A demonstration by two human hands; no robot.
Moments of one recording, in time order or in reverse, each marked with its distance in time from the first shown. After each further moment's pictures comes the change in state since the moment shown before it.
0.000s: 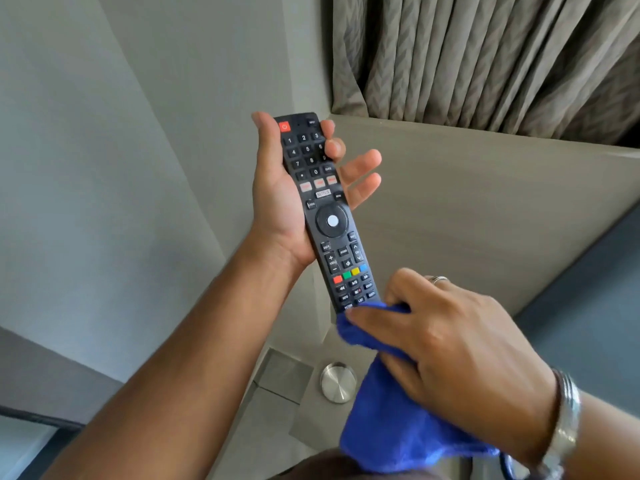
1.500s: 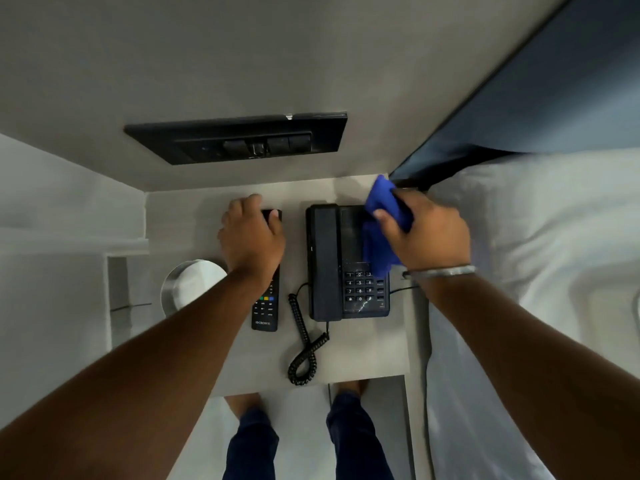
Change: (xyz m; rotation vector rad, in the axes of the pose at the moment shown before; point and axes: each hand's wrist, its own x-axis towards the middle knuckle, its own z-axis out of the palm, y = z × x) left_hand 0.015 -0.570 -0.434 2.003 0.042 -0.406; right_hand -0.215 0.254 0.557 0.160 -0.104 1.126
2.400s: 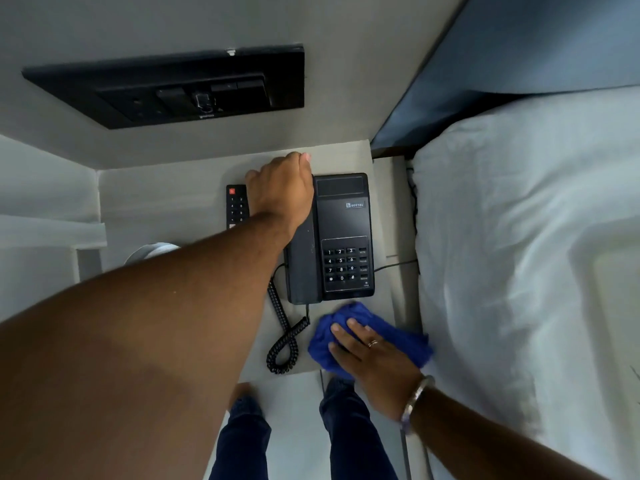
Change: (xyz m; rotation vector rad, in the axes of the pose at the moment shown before) left_hand 0.015 0.073 0.041 0.032 -0.077 0.280; right_hand -0.197 0.048 0.084 -0.180 -0.907 -0.525
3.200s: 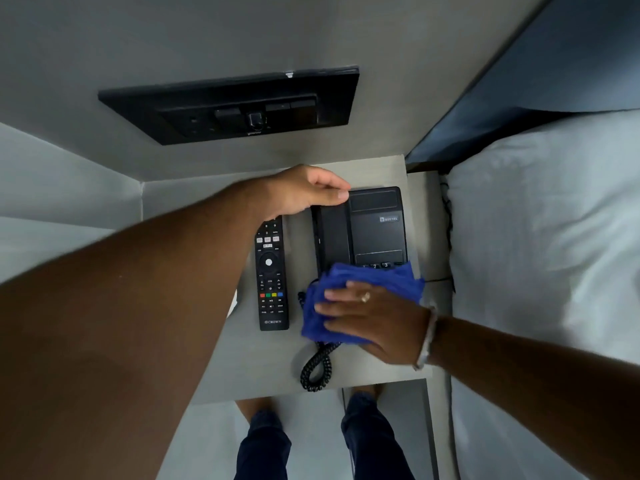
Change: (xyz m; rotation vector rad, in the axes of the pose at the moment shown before) left_hand 0.041 -0.047 -0.039 -0.600 -0.805 -0.036; right_hand 0.059 0.021 -0.094 -0.068 0.252 -0.427
